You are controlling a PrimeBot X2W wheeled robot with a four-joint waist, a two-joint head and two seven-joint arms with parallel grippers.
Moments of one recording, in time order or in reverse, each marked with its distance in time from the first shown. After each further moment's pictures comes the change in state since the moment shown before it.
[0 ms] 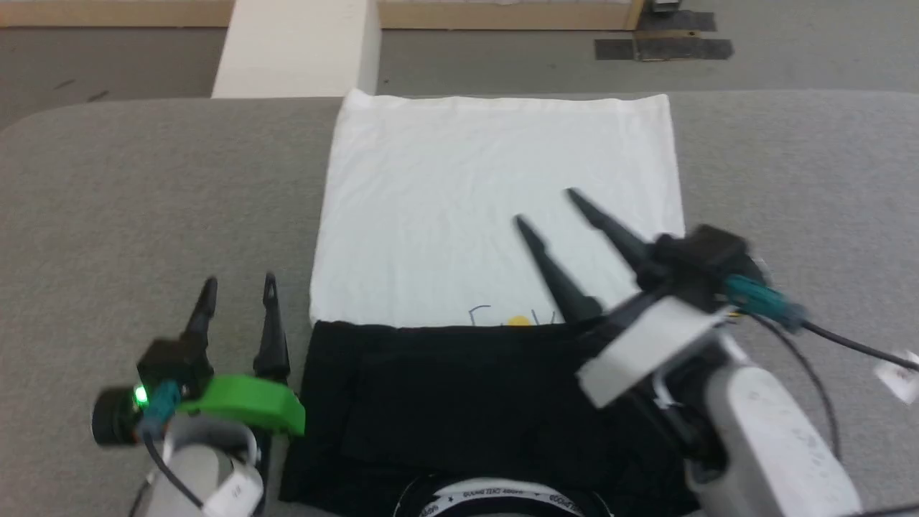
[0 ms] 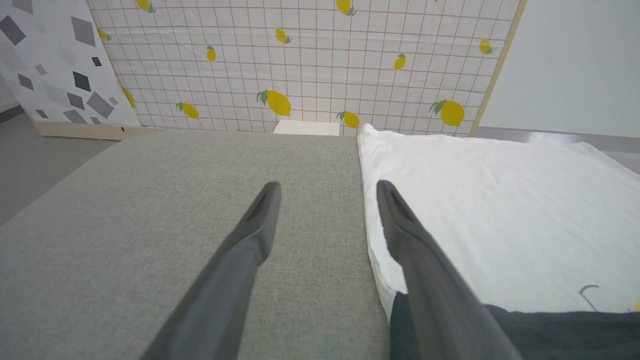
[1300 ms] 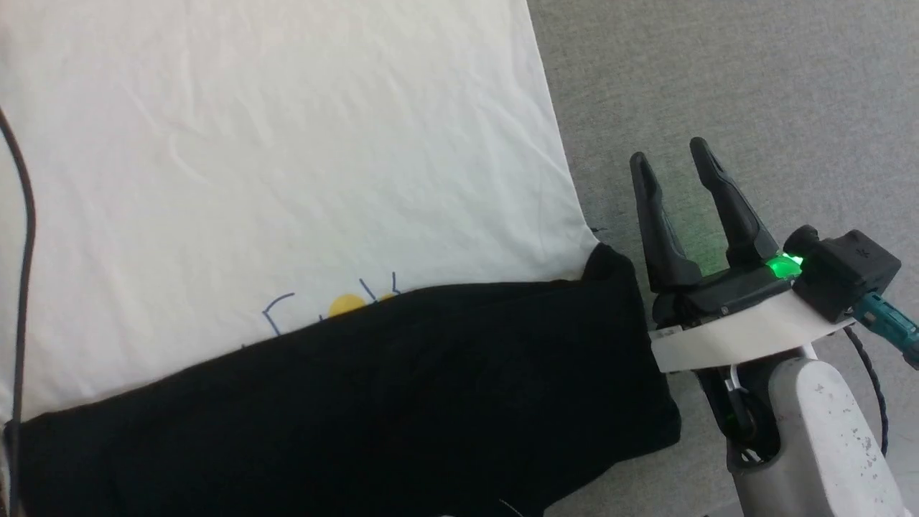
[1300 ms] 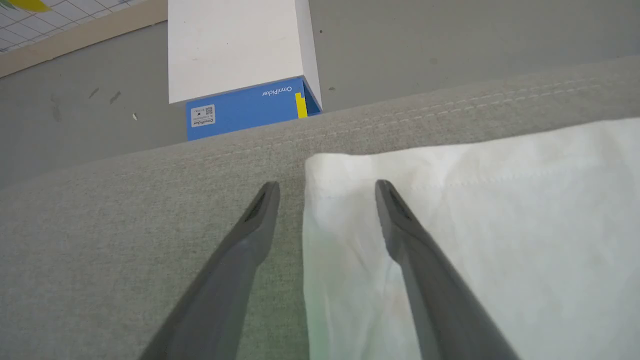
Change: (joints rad) left arm -0.929 0.417 -0.004 0.075 0.064 0.018 1.224; right arm 0.058 0.026 -0.223 -0.050 -0.011 0.000 -0.214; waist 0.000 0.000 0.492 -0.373
